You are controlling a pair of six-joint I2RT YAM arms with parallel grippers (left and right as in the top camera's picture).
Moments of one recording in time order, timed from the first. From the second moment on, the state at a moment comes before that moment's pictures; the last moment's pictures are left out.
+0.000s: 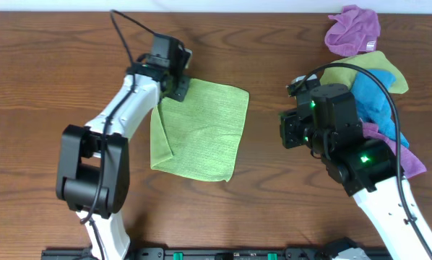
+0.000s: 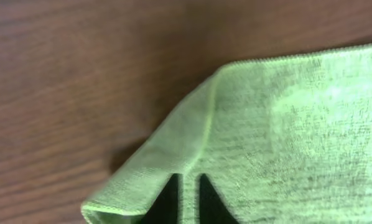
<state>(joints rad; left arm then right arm) -0.27 1.97 1.44 -0.57 0.00 0.11 0.37 1.15 1.08 -0.74 -0.03 0.15</state>
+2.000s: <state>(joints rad) -0.23 2.13 1.45 -0.41 -0.17 0.09 0.45 1.43 1.08 -0.72 -0.27 0.11</state>
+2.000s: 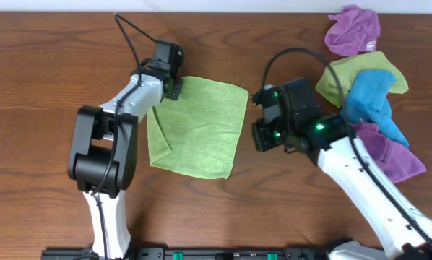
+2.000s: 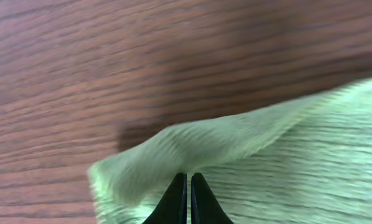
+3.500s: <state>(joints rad) -0.14 2.13 1.47 -0.66 0.02 -0.03 0.51 1.89 1.08 -0.36 -0.18 0.04</state>
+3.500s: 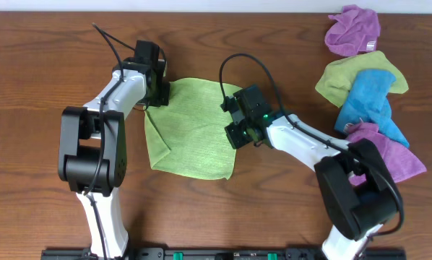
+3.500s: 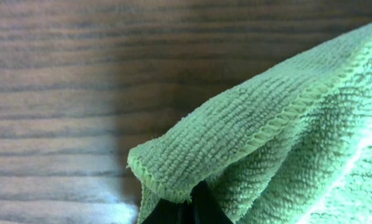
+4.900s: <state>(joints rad) -0.14 2.13 1.47 -0.62 0.04 -0.12 0.37 2.07 1.32 -0.40 -0.09 0.04</state>
